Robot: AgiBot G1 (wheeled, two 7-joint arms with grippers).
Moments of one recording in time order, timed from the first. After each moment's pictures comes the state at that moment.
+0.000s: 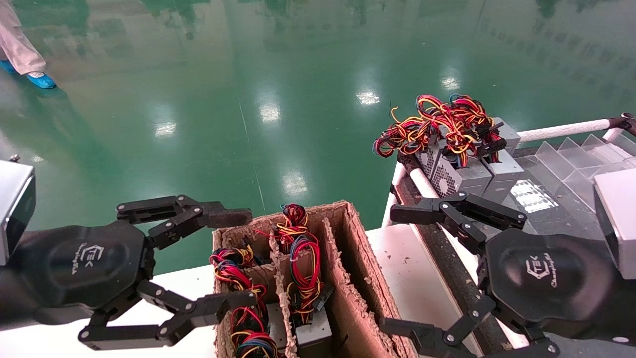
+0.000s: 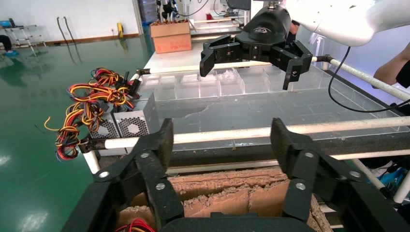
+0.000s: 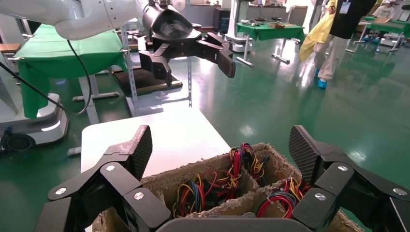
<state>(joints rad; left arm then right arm) -1.10 0.58 0.36 -1.27 0.67 1.46 -0.14 1.08 -0.61 -0.28 1.28 -0.73 -1.49 0.19</state>
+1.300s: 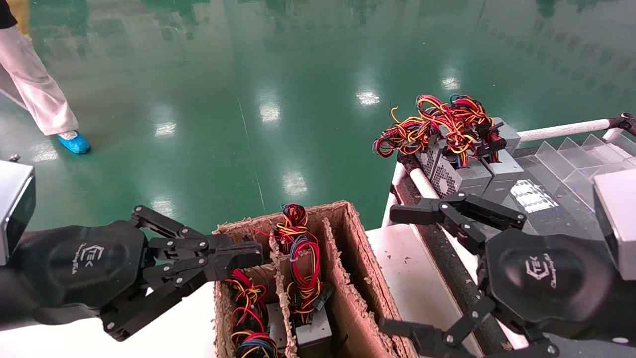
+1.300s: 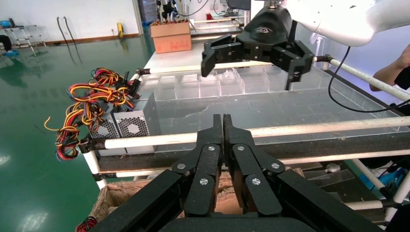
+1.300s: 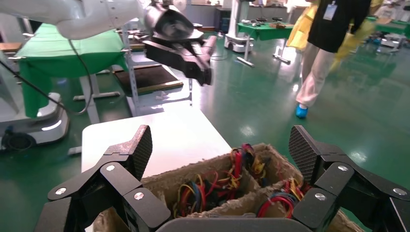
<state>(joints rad) -1.10 0.58 0.36 -1.27 0.67 1.46 -0.14 1.08 -0.62 -0.29 1.27 -0.76 -1.47 0.20</state>
